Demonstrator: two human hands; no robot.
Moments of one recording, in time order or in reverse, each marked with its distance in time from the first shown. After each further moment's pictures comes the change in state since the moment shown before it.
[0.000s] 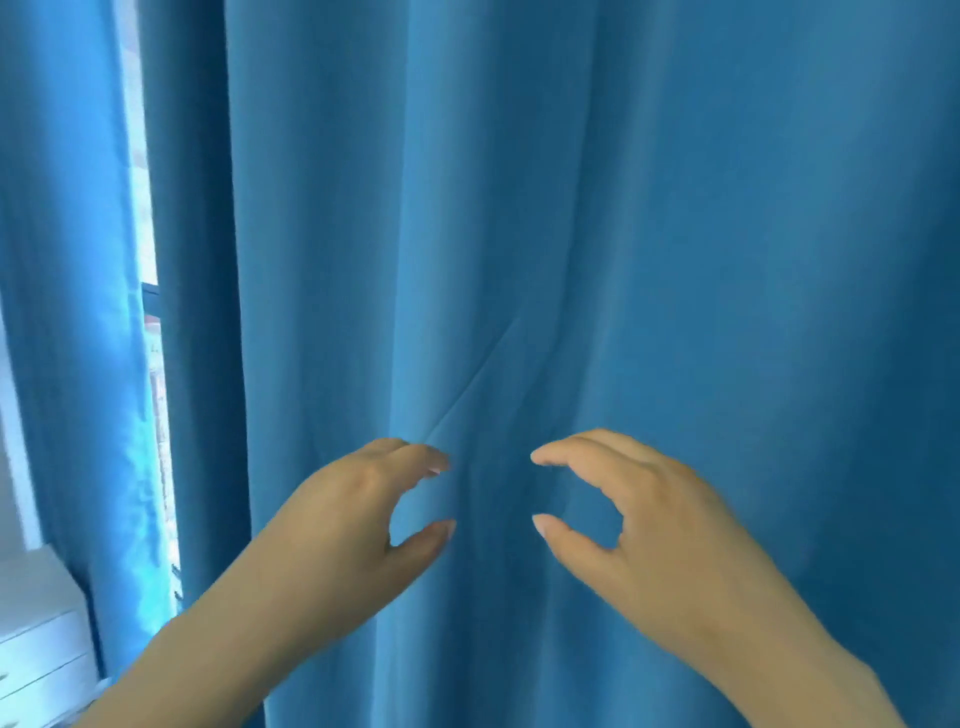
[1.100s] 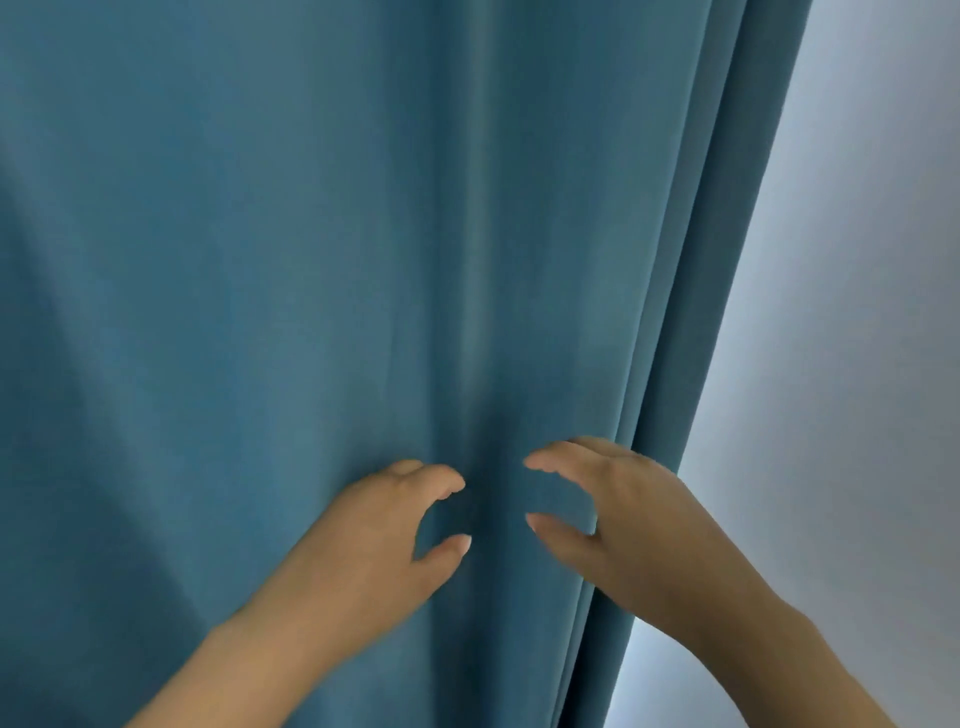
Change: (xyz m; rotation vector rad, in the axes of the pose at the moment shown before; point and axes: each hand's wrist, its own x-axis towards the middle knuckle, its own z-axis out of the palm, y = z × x) left_hand 0.001 0.128 0.156 -0.555 -0.543 0.807; right_hand -0.189 -0.021 -0.036 -0.471 -0.047 1.017
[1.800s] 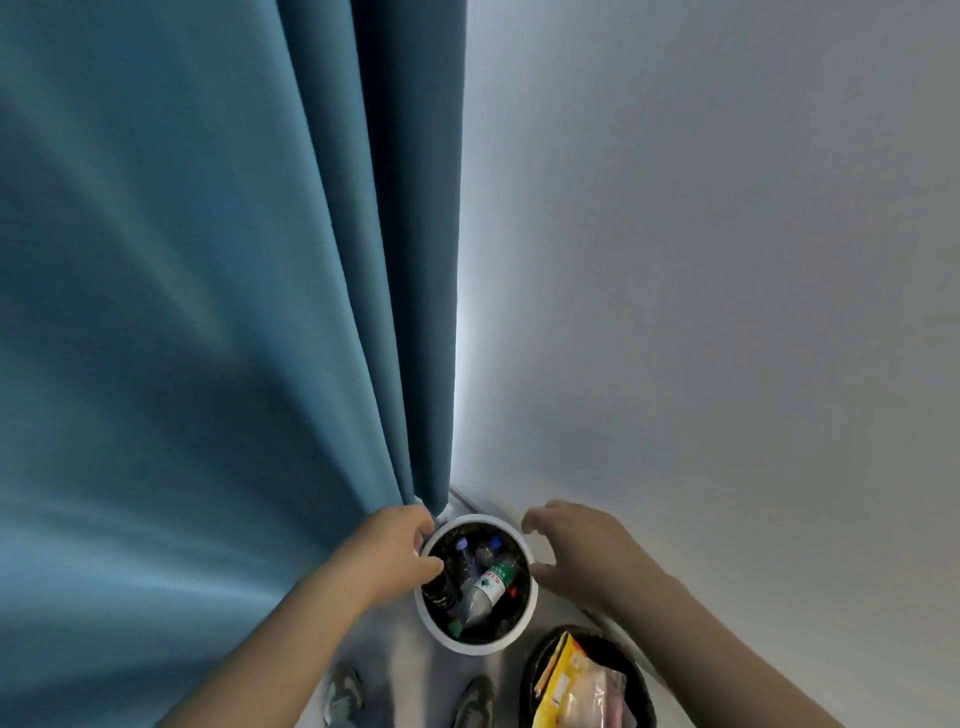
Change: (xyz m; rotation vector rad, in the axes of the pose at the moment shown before) left_hand -0.070 0.032 0.329 -0.227 -0.944 -0.239; right_hand -0.221 0.154 0.204 0.059 -0.725 0.590
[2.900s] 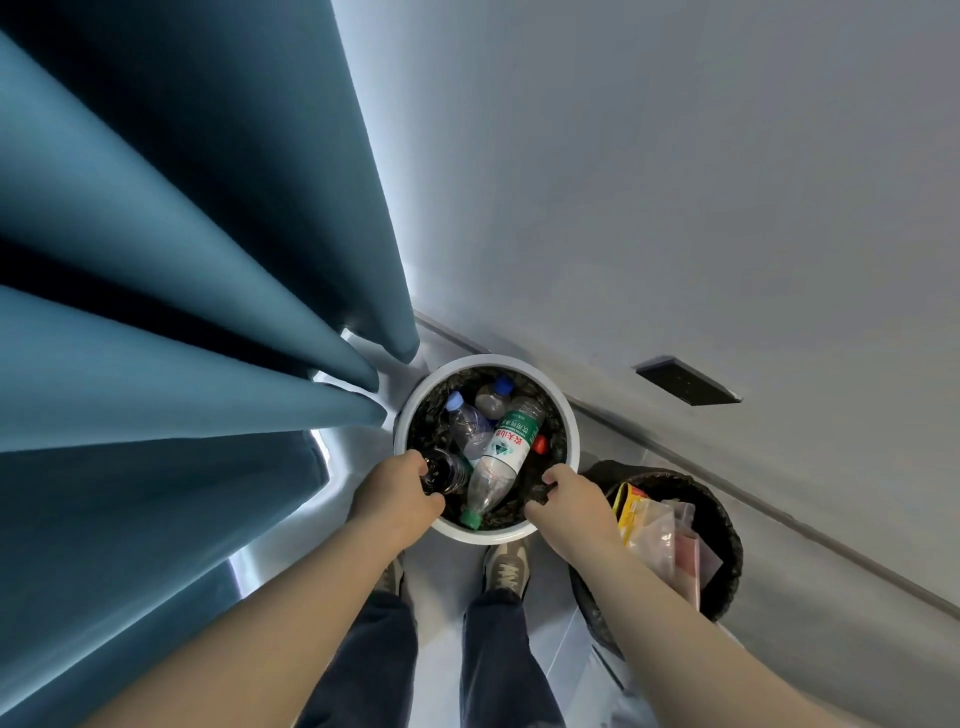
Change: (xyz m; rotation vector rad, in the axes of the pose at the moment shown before) left_hand 0.258 -0.188 0.265 0.055 -0.273 -0.207; right_hand 0.208 0.083 0.384 0.664 -0.168 0.783
